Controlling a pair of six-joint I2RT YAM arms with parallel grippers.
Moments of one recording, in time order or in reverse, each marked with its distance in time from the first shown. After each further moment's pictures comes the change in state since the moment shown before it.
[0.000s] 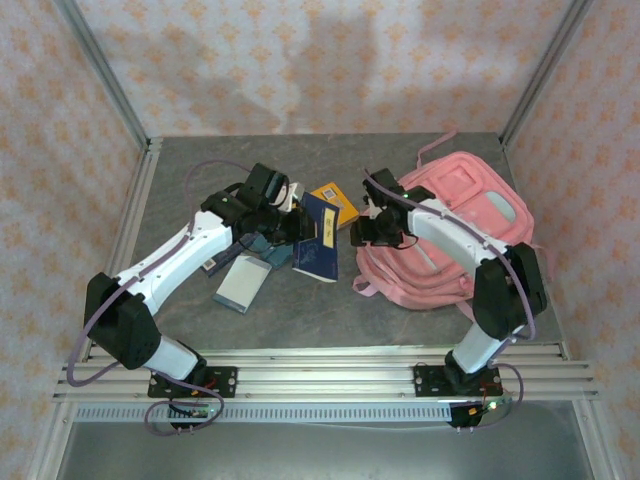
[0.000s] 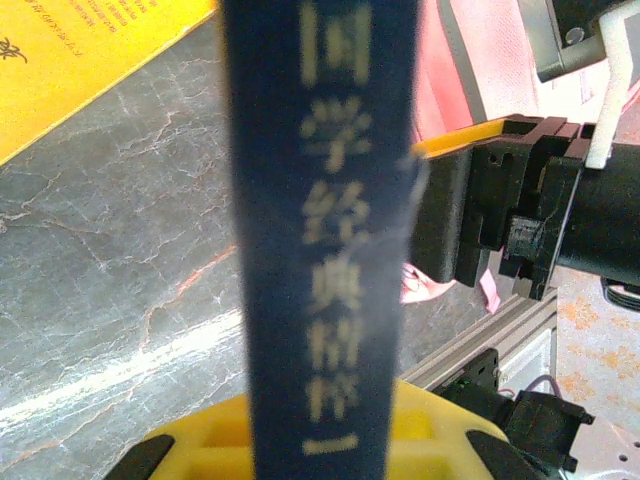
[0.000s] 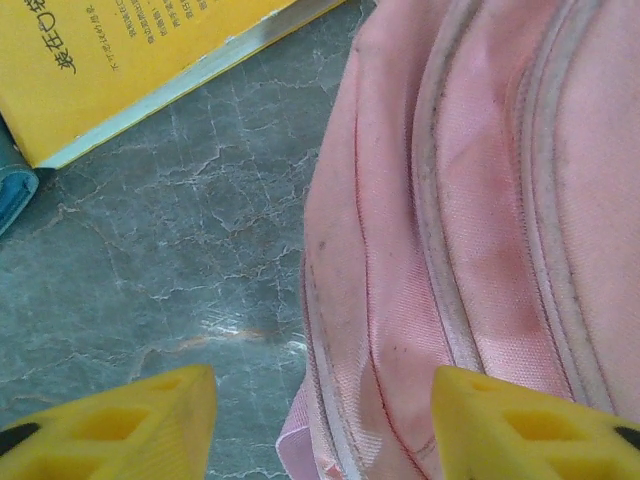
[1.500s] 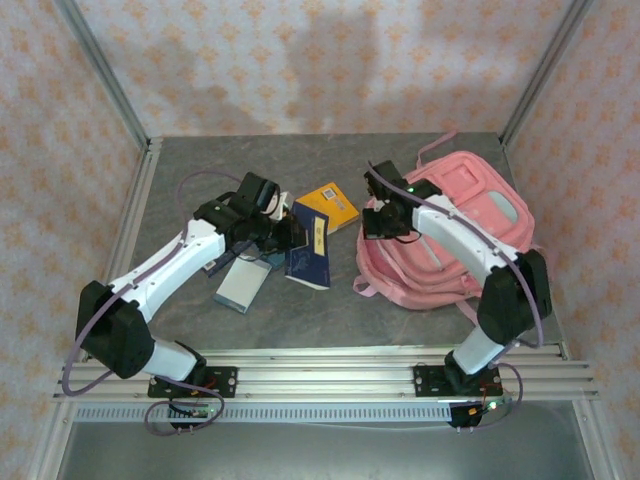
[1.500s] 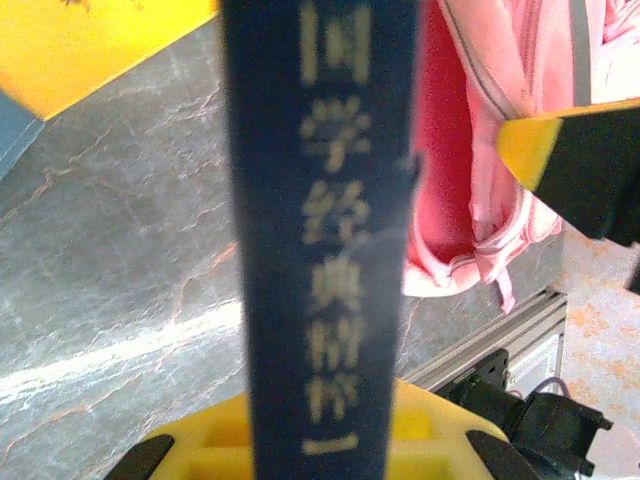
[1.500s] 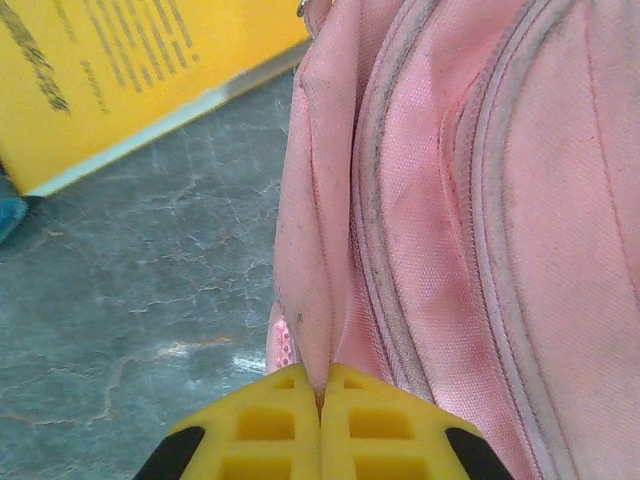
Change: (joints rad) left arm 0.024 -0.048 -0.089 0.018 0.008 -0.027; right arm -0.004 -0.063 0.082 -0.096 0.089 -0.010
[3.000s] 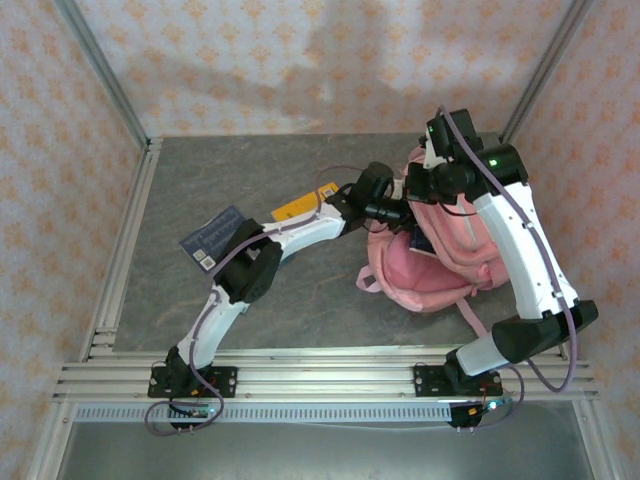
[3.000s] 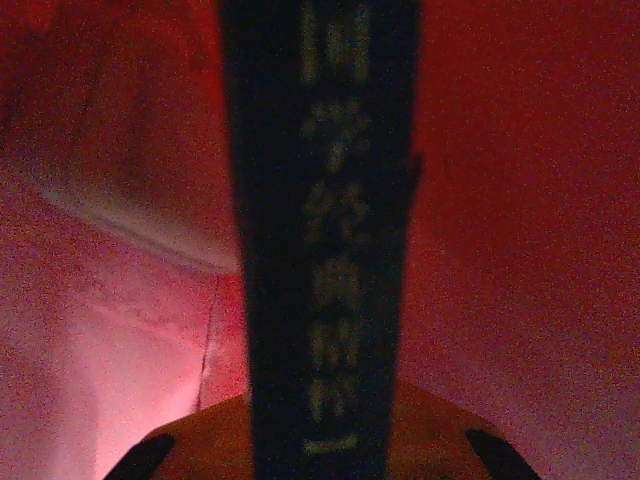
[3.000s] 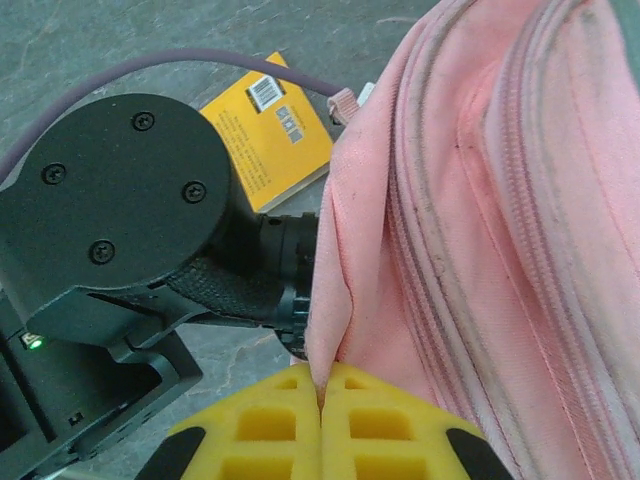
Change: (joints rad) left arm -0.296 0.918 0.756 0.752 0.268 -0.516; right arm -0.158 -0.113 0.481 -0.397 -0.072 0.024
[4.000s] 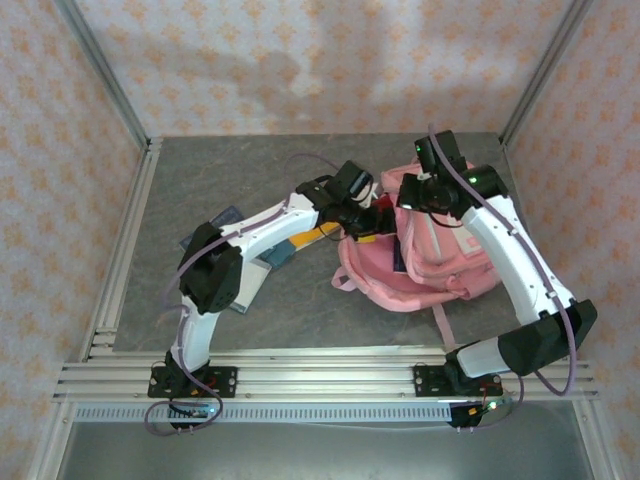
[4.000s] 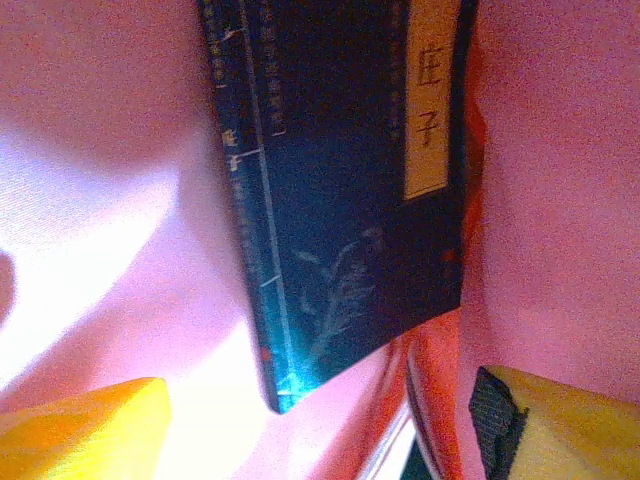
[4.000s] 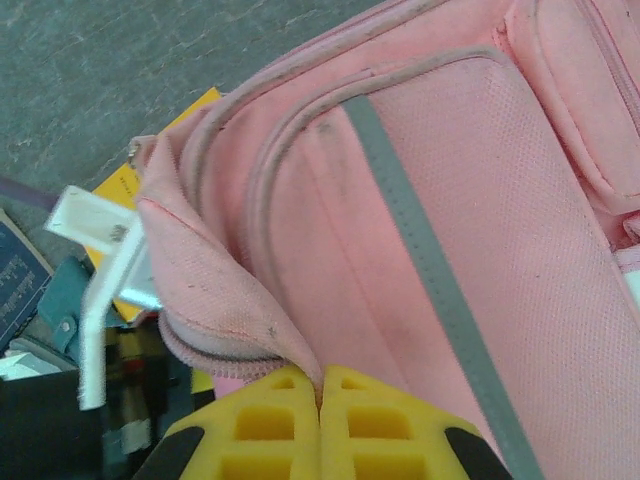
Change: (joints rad) left arm 0.055 -0.319 -0.194 -0.655 -0.229 0.450; right arm 0.017 -0.069 -0.310 0.273 0.129 0.068
